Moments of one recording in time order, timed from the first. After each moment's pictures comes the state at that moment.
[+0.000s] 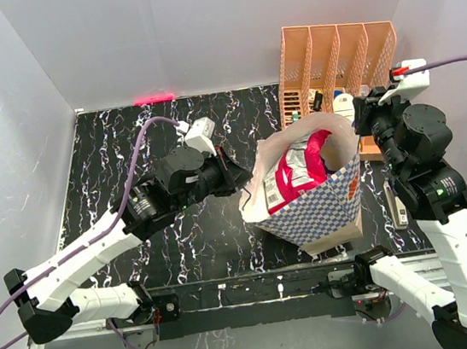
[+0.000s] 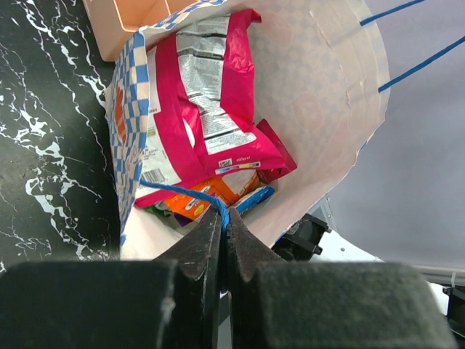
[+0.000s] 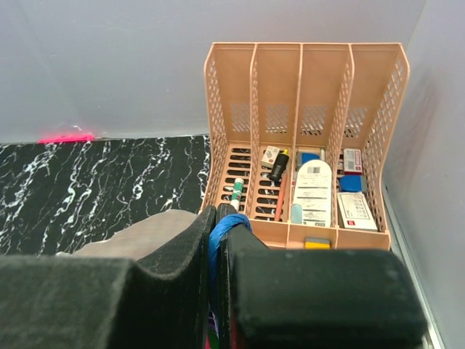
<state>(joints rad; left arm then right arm) -1.02 1.17 1.27 -0.47 -0.15 -0.81 0.24 0.79 1.26 -0.48 0.24 0.10</state>
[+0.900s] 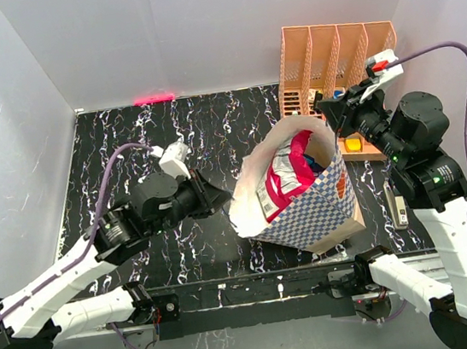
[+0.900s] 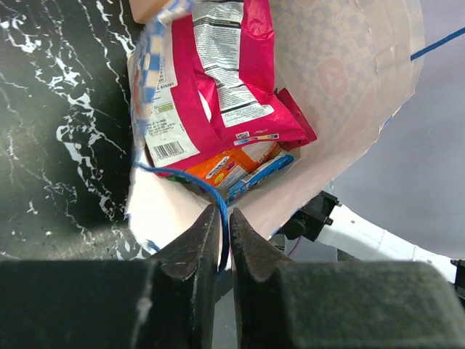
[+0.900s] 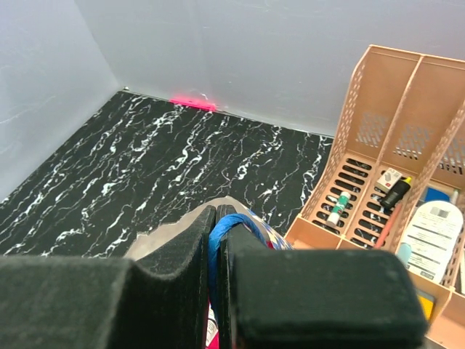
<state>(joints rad) -1.02 0.97 1.09 -0.53 -0.16 -0.88 0.24 0.87 1.33 -0.47 -0.20 0.13</state>
